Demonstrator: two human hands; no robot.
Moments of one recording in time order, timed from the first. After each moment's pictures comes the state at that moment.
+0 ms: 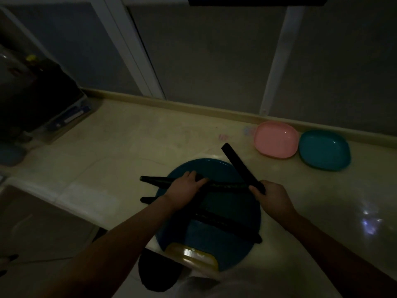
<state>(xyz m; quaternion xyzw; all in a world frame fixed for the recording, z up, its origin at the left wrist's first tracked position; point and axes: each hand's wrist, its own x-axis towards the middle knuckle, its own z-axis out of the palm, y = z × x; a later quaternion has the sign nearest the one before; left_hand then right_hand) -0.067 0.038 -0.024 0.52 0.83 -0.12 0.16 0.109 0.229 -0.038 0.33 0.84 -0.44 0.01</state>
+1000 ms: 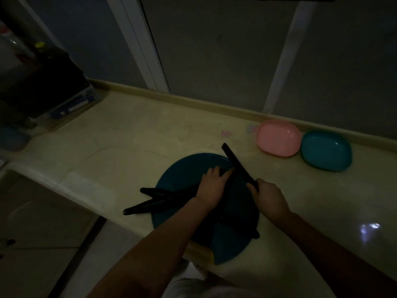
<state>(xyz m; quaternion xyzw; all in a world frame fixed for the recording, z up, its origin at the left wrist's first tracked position) -0.009 0.091 -0.045 0.43 0.89 0.02 0.16 0.104 0.216 -0.044 0.32 0.90 -0.29 0.04</state>
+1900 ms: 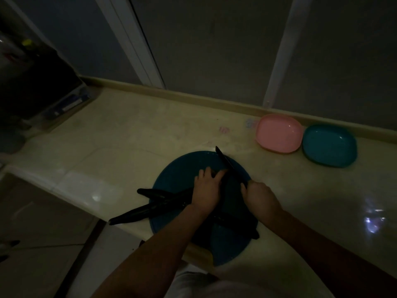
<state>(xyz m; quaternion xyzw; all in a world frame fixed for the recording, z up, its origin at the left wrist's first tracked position) -0.004 0.084 -0.064 0.36 0.92 0.13 0.10 0.089 0.204 -0.056 0.29 0.93 -0.21 0.08</state>
